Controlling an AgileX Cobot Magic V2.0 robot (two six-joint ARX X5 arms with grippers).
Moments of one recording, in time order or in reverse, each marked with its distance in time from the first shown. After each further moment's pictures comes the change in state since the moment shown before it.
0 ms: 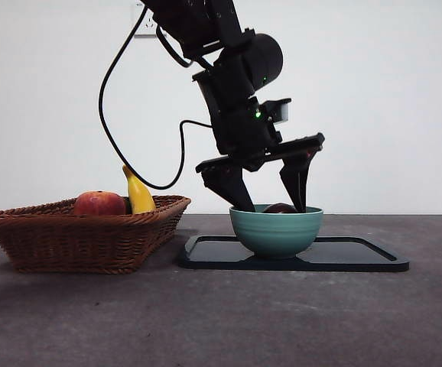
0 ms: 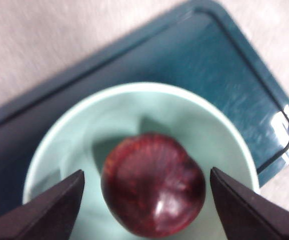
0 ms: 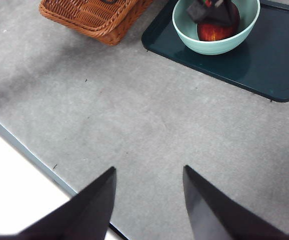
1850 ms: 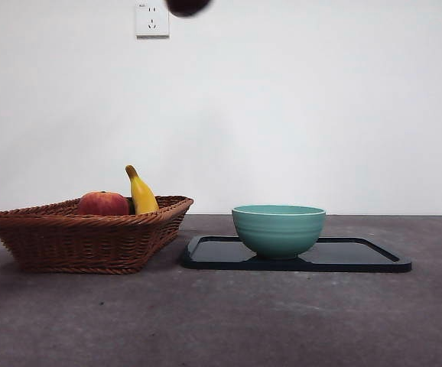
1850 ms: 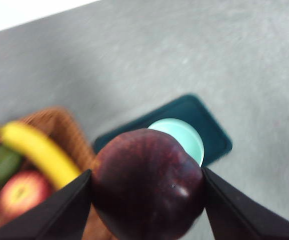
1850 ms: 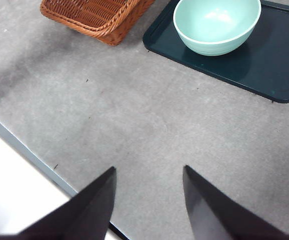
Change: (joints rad) left arm 0.137 -0.513 0.264 -0.505 -0.001 0.051; right arm 0.000 0.000 0.000 0.000 0.003 0.000
